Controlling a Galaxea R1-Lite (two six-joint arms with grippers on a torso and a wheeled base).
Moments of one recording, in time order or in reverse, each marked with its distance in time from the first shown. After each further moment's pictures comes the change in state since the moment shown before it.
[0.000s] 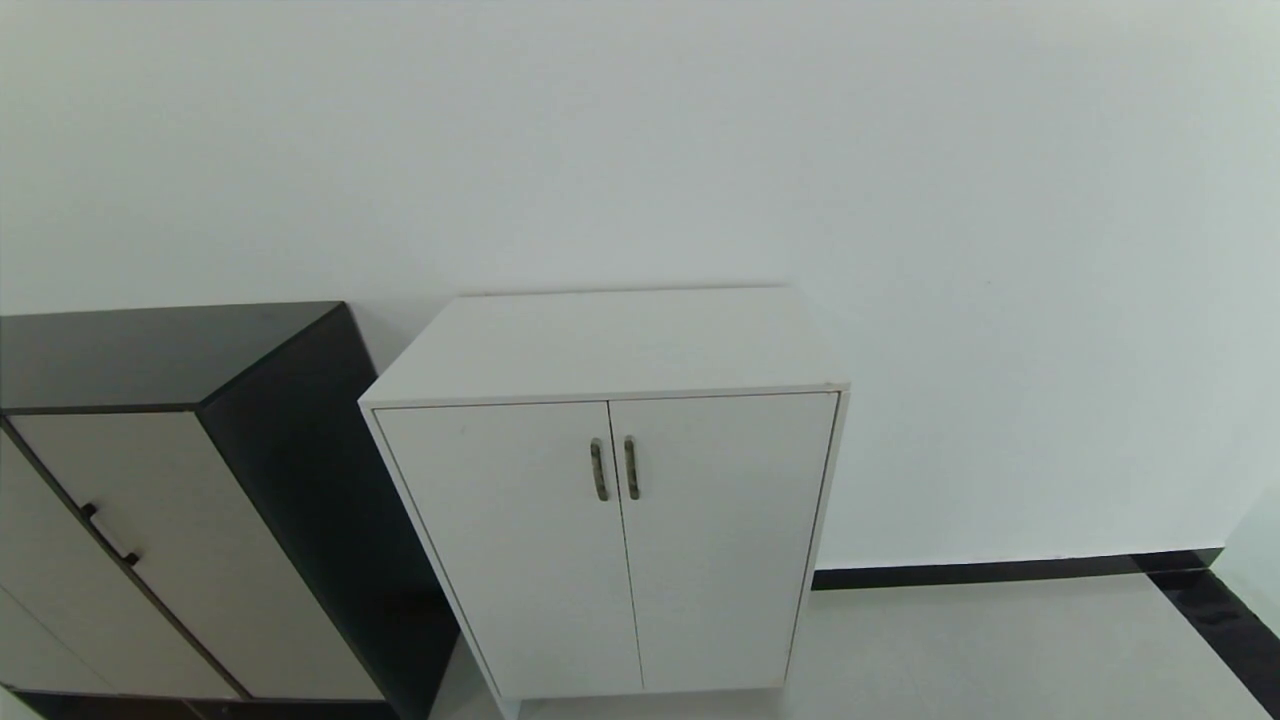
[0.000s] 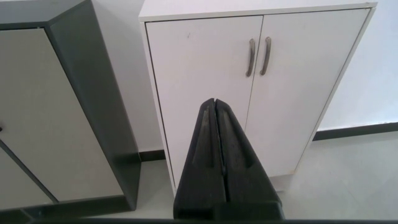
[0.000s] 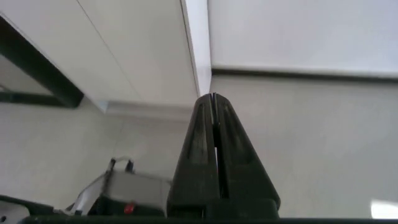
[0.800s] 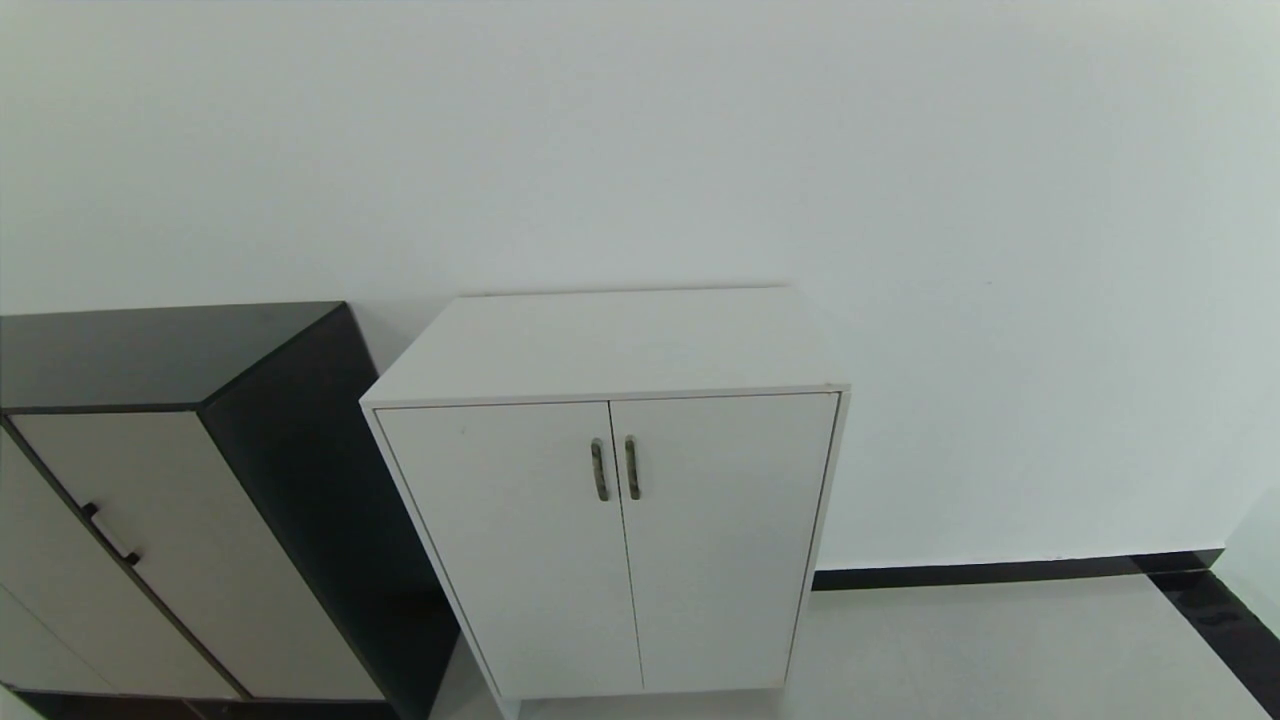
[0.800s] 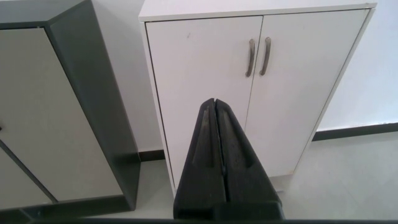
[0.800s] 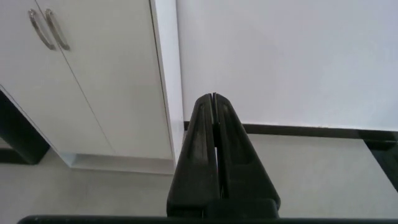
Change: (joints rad) left arm 0.000 0.000 0.000 0.000 0.000 -0.003; right arm 0.010 -0.379 0.004 0.086 -0.145 -0.042
